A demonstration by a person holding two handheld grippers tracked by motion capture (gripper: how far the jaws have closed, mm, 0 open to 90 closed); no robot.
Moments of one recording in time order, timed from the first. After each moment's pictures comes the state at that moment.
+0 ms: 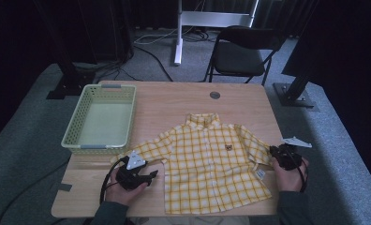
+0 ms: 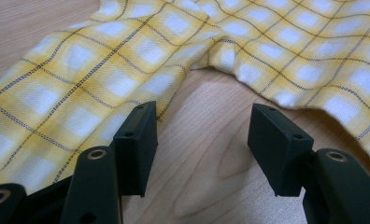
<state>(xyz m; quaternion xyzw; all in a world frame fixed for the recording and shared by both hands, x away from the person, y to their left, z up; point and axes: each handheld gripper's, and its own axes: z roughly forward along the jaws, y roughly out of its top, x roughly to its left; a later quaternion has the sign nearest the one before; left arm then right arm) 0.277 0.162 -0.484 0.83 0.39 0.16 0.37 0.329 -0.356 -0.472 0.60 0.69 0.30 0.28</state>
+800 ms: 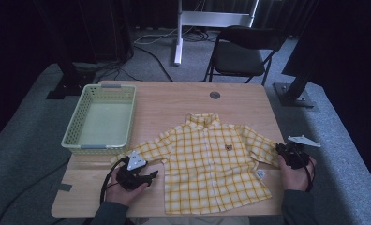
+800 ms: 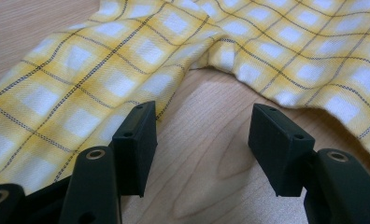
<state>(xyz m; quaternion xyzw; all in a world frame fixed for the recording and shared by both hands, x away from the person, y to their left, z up) 0.276 0.161 -0.484 0.83 0.39 0.16 0.37 0.325 -0.370 -0.458 0.61 0.67 0.31 0.29</state>
